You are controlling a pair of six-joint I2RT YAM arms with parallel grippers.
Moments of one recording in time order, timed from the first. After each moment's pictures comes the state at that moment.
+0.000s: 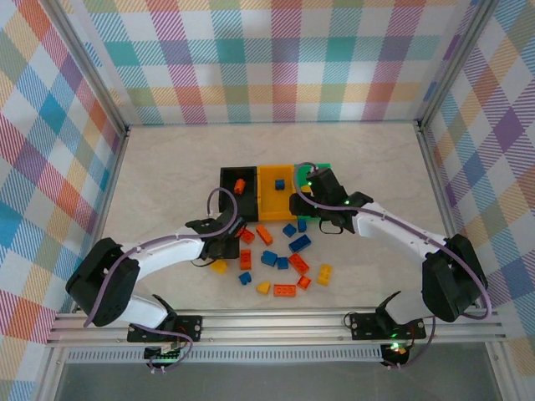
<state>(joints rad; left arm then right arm) -0.71 1.42 0.72 -0.58 -0.27 -0.68 0.64 1.42 0.99 -0.42 0.11 0.52</state>
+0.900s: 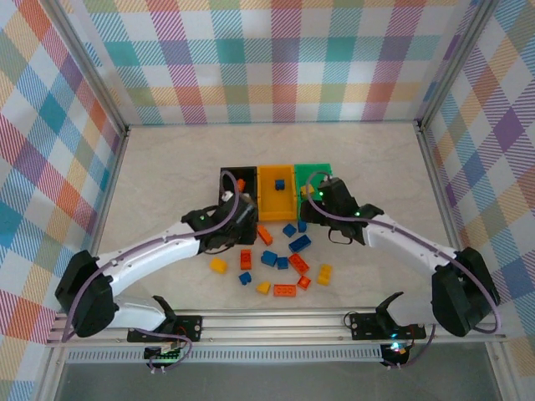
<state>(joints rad) -0.83 1.35 1.00 -0.64 -0.17 -0.68 0.60 1.31 0.81 -0.38 0.13 0.57</state>
